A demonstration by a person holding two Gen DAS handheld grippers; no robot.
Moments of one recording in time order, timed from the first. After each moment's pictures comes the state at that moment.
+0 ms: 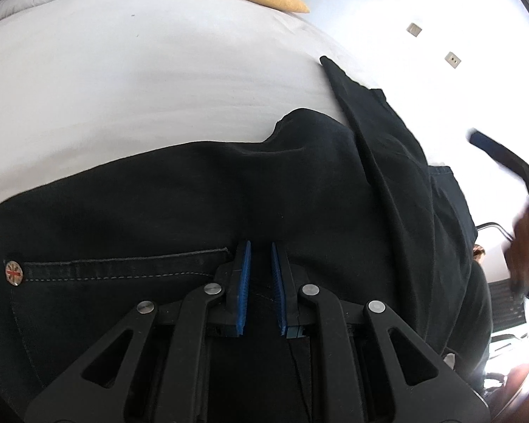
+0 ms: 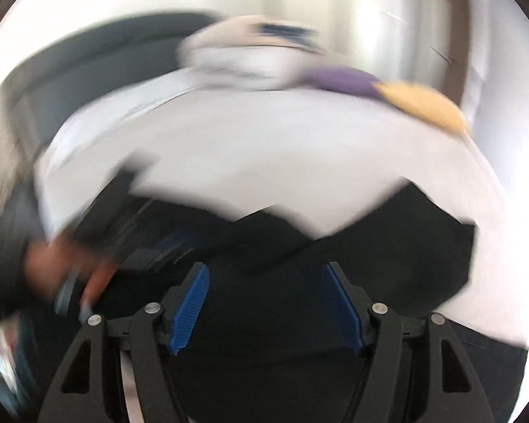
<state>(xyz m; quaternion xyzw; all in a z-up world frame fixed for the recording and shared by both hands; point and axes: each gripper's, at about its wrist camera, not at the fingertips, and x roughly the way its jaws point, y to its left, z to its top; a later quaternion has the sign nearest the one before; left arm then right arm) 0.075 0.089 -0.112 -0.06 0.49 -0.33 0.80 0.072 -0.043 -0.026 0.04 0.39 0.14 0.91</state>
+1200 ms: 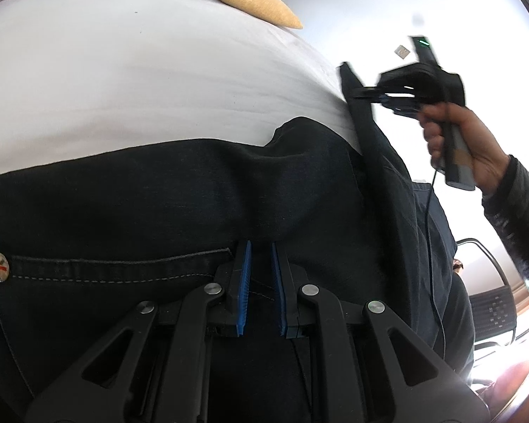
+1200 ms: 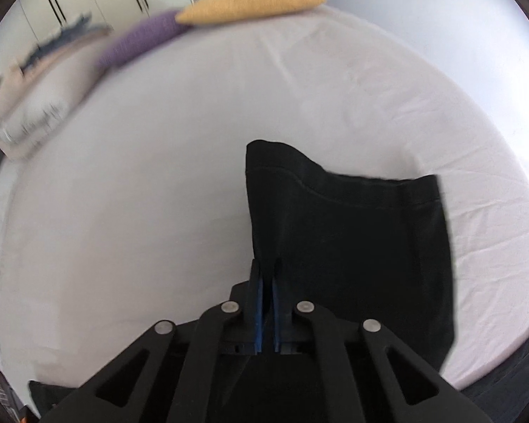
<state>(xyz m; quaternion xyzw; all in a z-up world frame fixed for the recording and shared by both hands) 0.077 0.094 -0.123 -0.11 0.47 -0.36 0.80 0.253 -0.163 -0.071 0.20 0.48 -0.09 0.85</state>
